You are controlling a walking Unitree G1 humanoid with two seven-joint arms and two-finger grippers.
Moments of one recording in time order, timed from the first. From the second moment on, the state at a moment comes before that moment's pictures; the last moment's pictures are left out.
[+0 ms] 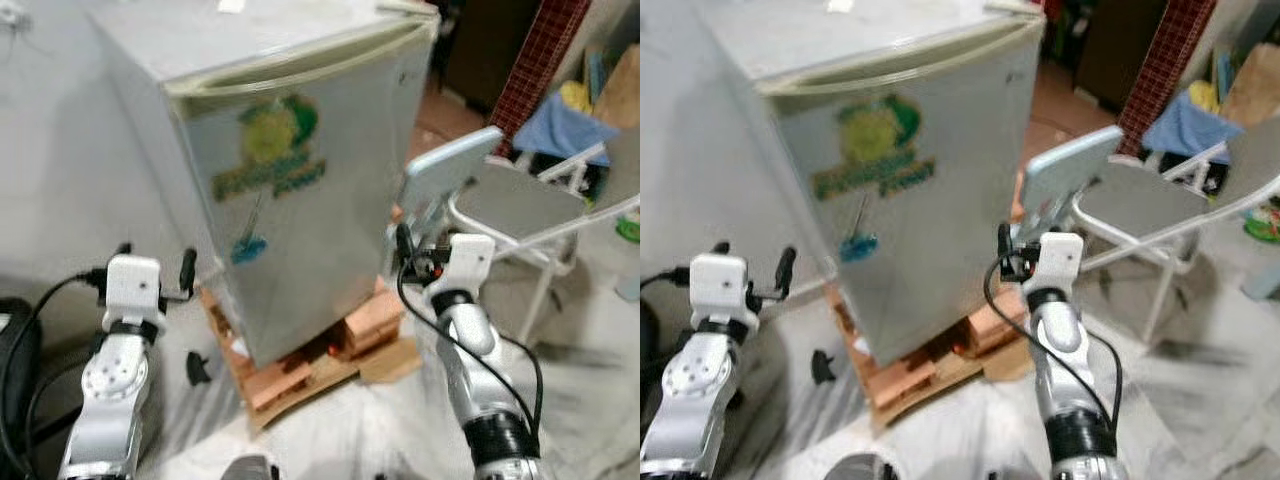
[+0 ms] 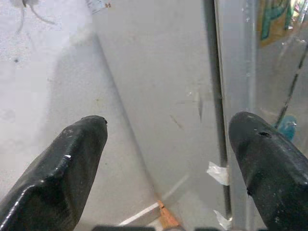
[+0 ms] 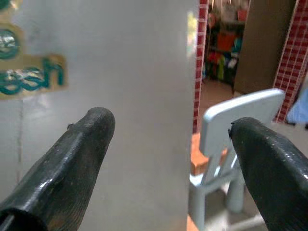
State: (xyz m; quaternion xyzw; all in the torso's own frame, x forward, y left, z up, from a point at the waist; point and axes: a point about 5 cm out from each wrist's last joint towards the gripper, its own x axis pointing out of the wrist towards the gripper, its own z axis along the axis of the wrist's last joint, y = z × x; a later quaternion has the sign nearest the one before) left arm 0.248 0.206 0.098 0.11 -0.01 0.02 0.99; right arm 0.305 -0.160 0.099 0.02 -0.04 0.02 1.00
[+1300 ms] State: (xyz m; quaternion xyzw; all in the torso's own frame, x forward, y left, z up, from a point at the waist) left arm 0.257 0.176 0.101 0.15 -0.03 -0.05 0.99; right arm 0.297 -0.153 0.089 0.02 -0.02 0.02 1.00
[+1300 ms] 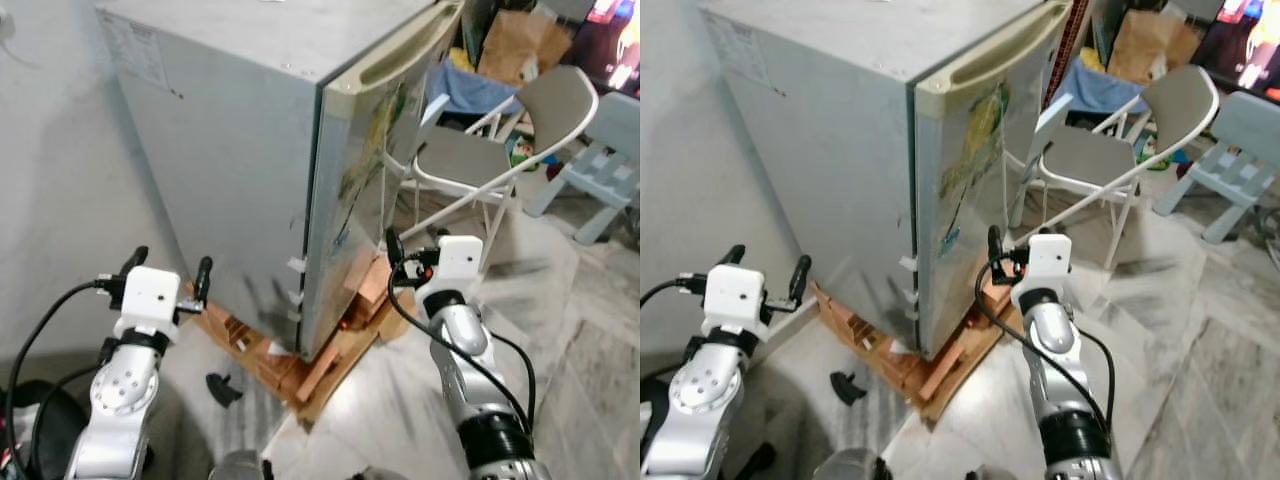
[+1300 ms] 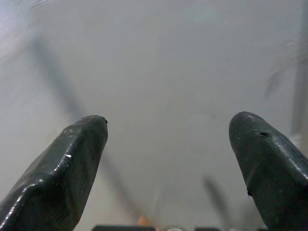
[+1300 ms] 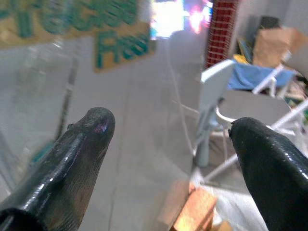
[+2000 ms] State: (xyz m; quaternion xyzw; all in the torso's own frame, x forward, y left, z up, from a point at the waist) left arm 0.263 0.168 0.094 0.13 -0.02 -0.07 0.99; right arm 0.281 -0.173 0.093 0.02 -0.02 -0.01 1.00
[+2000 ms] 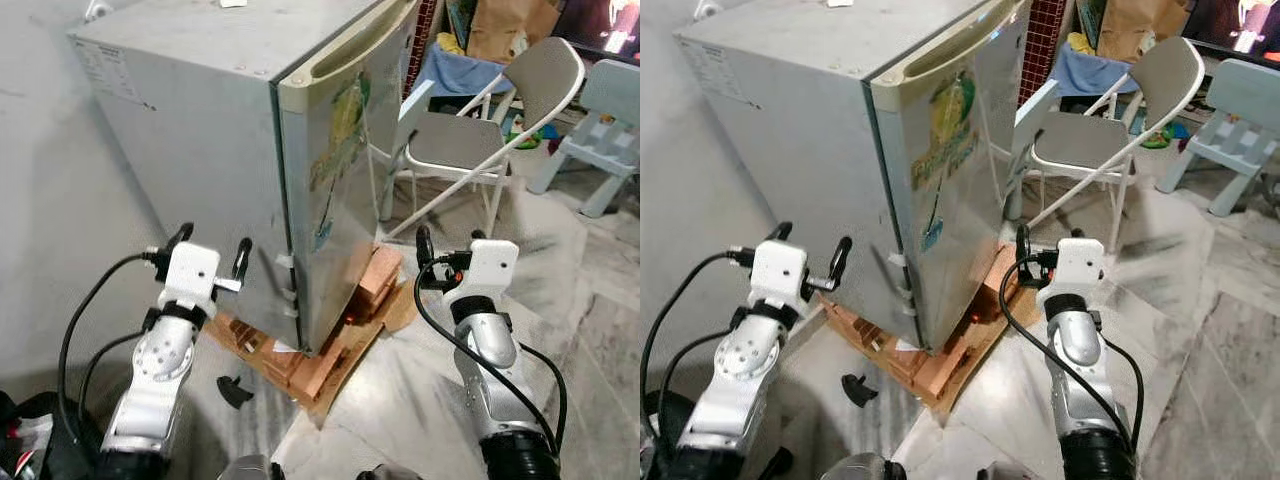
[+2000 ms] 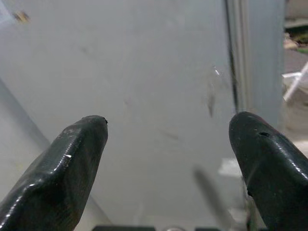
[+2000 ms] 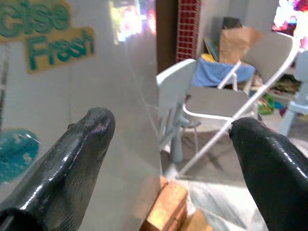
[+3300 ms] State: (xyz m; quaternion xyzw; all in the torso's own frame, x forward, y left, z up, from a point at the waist) left arm 0.269 0.174 0.102 0.08 -0.03 -0.09 0.99; right arm 0.285 -0.148 0.095 0.02 0.00 0.05 1.00
